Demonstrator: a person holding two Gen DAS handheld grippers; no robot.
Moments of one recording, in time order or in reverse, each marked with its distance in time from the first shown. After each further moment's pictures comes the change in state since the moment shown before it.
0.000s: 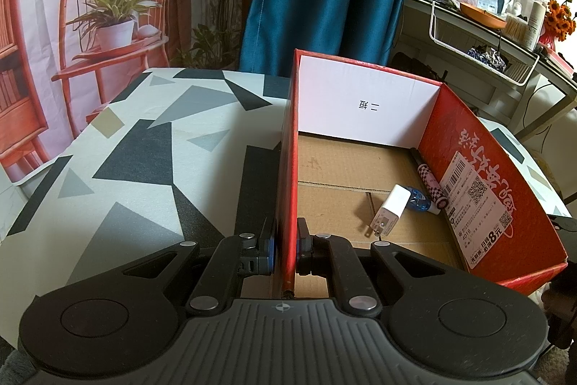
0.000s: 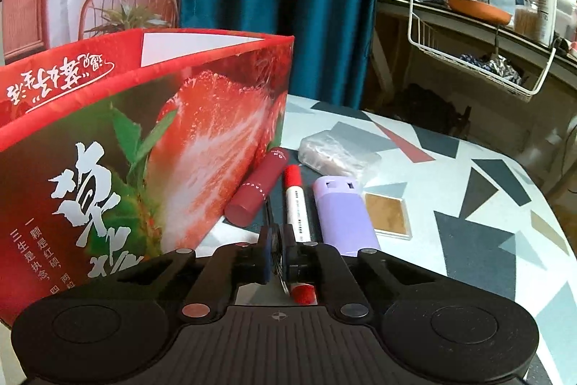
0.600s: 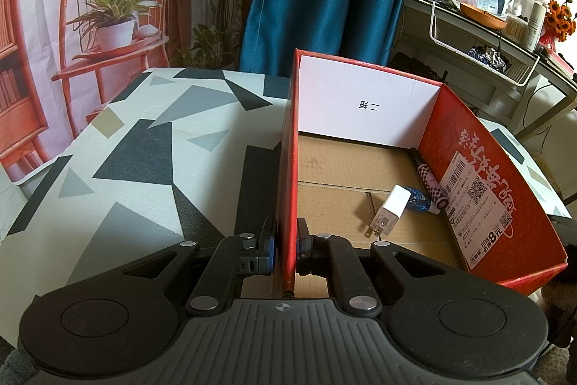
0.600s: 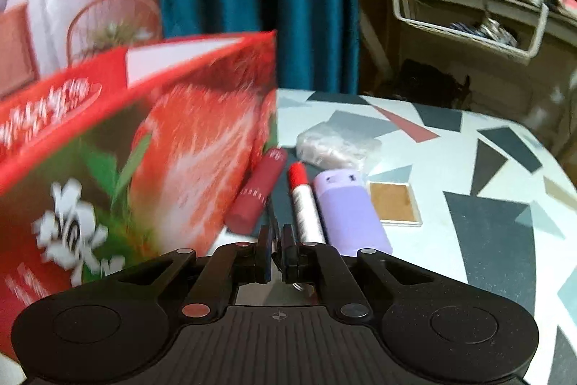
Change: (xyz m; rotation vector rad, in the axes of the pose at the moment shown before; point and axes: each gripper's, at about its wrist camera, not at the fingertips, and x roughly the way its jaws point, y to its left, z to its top) left arm 0.000 0.000 0.000 -0.001 0.001 -0.001; right arm 0.006 -0.016 0.006 0.165 0.011 0.042
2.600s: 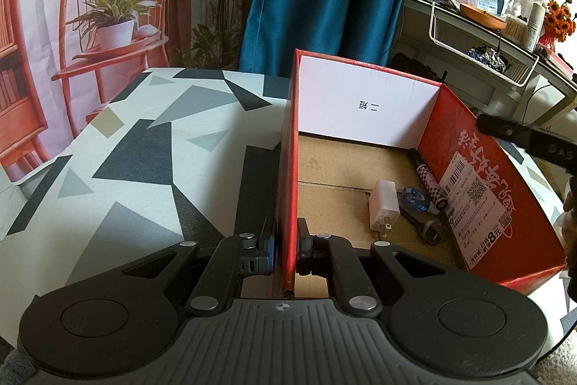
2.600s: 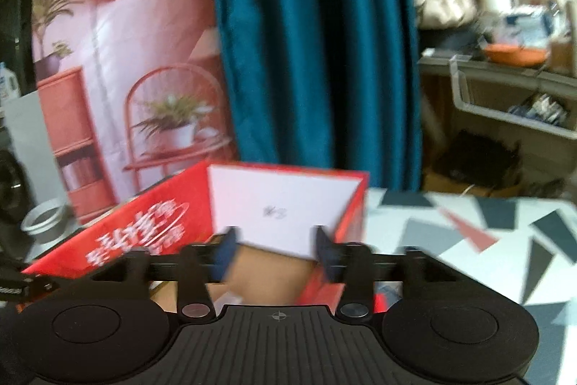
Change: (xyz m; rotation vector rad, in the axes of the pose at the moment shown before) left arm 0.000 0.000 -0.001 0.000 -0.001 0.001; right arm -0.045 0.051 0.083 -0.037 -0.201 0.162
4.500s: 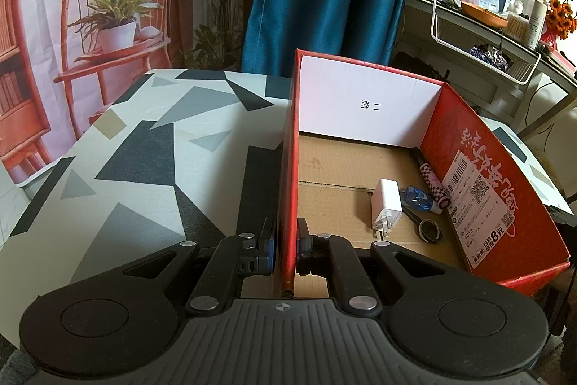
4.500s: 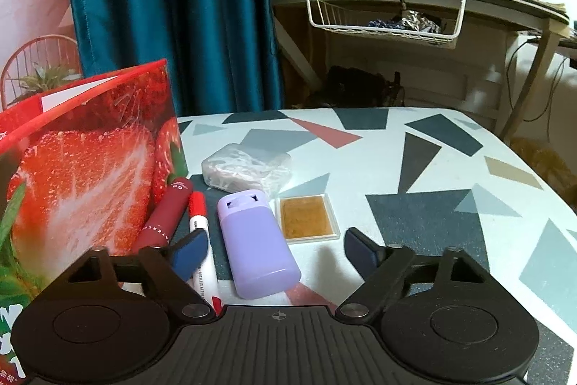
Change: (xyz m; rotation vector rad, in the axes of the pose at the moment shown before) left arm 0.000 -0.001 0.000 0.009 0.000 0.011; right arm 0.024 -0.096 -0.101 0.141 0.112 -0.358
